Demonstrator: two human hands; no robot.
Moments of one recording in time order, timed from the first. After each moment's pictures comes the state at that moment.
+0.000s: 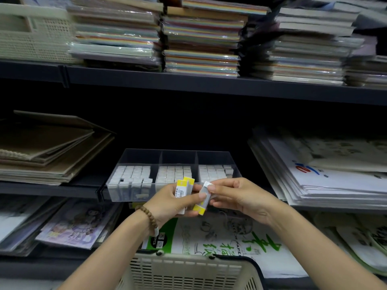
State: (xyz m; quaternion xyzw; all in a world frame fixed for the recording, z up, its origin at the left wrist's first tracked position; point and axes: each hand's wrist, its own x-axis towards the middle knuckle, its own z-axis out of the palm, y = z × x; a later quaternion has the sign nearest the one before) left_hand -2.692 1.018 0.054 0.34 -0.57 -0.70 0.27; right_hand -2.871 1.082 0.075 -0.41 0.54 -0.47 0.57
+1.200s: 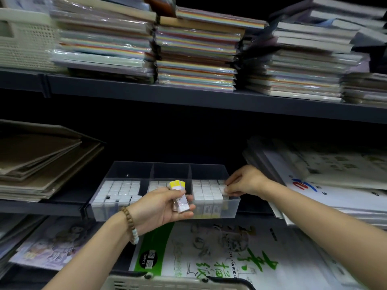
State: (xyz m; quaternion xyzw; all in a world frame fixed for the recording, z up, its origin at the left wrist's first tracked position) left_hand -2.702 0.976 0.062 0.30 -0.42 -0.81 0.26; right_hand -2.944 1.012 0.085 -0.49 0.76 -0.29 0.31
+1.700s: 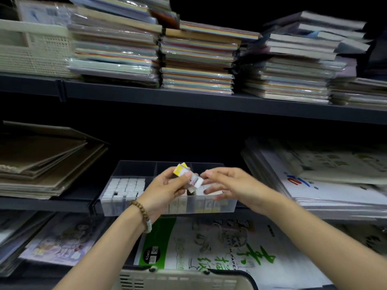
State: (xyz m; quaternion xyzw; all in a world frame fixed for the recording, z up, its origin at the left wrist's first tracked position) left_hand -2.701 0.987 0.070 0.27 -0.59 -0.66 0.37; right_hand -2.877 1.062 0.108 -0.52 0.59 -0.43 0.45
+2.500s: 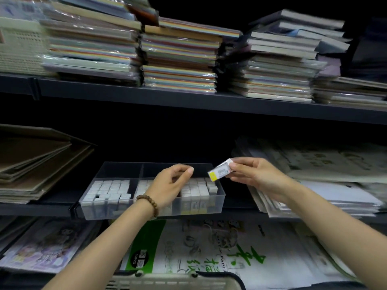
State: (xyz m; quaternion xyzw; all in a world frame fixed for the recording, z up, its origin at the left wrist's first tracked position) left_hand -2.744 0.967 0.057 0.29 -0.80 -0.40 0.36; right_hand -2.959 1.071 0.112 -0.46 0.56 -0.54 0.43
